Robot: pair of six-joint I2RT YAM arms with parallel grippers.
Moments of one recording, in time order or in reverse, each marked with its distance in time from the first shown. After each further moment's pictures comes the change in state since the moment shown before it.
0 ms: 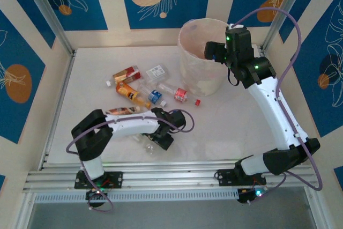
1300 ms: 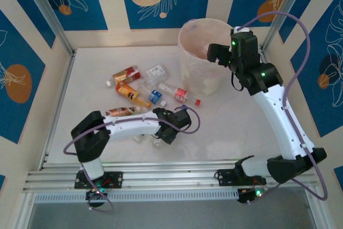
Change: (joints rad) left arm -0.040 -0.033 0.066 0.074 -0.095 0.035; right arm 0.006 -0.091 -0.048 0.004 -0.004 0.014
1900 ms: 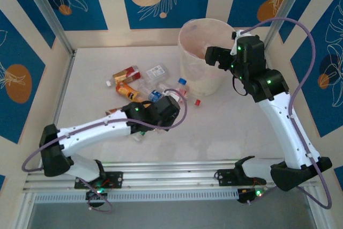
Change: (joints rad) left arm -0.001 -0.330 0.036 0.089 -0.129 0.011; right arm 0.000 -0.076 -0.055 0.033 -0.158 0.050
